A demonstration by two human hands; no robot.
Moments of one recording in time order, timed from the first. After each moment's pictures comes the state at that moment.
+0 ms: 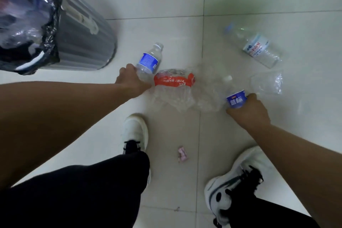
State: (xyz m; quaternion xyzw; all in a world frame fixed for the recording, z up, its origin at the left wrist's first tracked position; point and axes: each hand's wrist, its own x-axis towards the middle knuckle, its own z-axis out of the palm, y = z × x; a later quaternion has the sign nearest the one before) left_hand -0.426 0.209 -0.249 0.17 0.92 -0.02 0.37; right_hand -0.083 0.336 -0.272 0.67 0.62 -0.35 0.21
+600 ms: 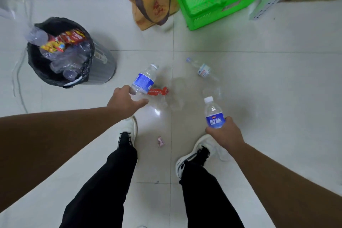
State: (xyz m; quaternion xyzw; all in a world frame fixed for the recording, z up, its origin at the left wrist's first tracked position) left_hand -0.362 0.206 -0.016 0.21 0.89 0.04 0.40; right_hand -0.014 0.337 -0.011 0.68 0.56 -0.43 0.19
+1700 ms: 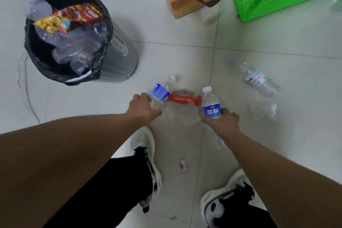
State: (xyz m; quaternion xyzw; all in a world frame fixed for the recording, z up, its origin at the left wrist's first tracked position) left_hand -0.419 0.168 -0.204 0.17 0.90 -0.01 0.40; right_hand -0.167 0.323 -0.224 0.63 0.57 -0.50 0.16
